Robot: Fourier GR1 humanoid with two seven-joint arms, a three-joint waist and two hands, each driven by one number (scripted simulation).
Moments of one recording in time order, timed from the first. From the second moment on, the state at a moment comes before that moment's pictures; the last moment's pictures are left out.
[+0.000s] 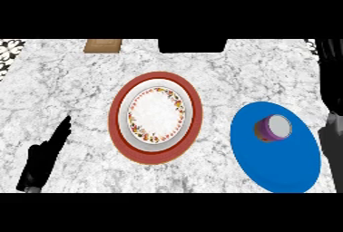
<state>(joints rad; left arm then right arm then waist) 0.06 0.48 -0.18 -1.36 0.15 0.13 -0.01 -0.42 -0.38 -0.05 -1.60 -0.20 -0.13 -0.12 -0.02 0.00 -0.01</state>
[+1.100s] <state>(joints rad) -0.25 0.46 -0.08 -1.59 0.22 0.10 0.07 -0.32 -0.10 0.21 -1.35 0.43 -0.81 0.01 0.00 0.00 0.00</state>
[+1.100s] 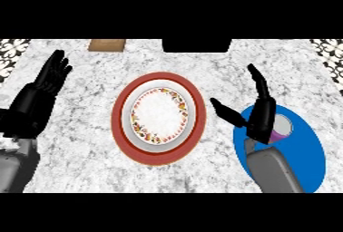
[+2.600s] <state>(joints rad) -0.27 0.43 -0.05 -1.58 0.19 0.08 0.08 -0.41 -0.30 0.21 -1.68 0.69 0.22 1.14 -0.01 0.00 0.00</state>
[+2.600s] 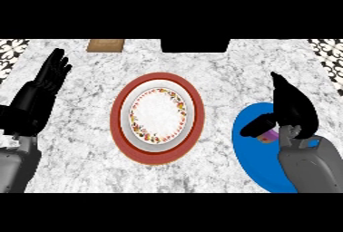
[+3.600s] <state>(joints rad) -0.28 0.40 -0.02 -1.59 0.16 0.05 0.10 -0.29 -0.26 0.10 -1.56 0.73 0.31 1.08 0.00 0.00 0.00</state>
